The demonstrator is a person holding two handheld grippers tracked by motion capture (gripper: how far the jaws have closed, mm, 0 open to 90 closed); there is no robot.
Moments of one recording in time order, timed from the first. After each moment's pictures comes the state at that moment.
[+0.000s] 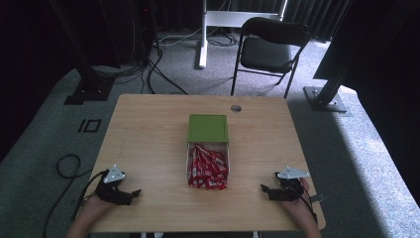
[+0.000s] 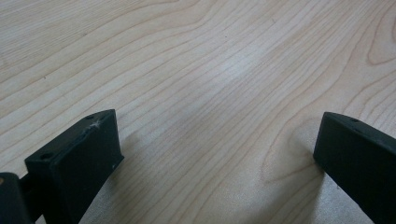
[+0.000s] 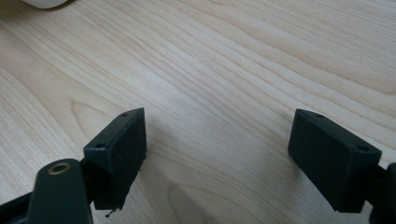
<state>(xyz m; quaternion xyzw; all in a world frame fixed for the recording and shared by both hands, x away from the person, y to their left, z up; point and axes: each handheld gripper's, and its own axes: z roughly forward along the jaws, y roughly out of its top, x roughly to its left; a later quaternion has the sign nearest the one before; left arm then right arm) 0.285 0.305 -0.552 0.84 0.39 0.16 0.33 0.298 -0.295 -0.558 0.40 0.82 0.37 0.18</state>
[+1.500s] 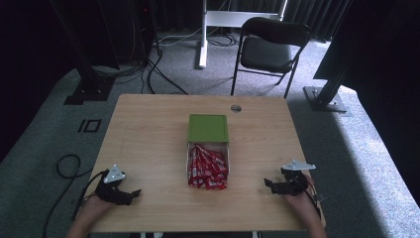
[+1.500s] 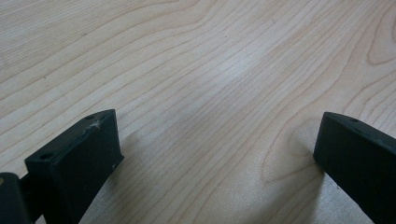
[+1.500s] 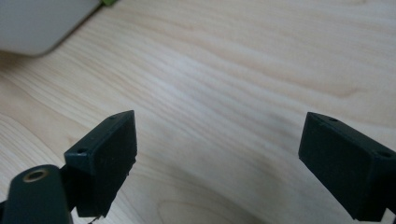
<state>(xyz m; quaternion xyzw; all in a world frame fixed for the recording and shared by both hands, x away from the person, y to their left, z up) 0.286 0.305 -0.552 0.85 0.39 0.16 0.33 0.308 -0.302 -0.534 0.46 0.79 0.37 0.16</state>
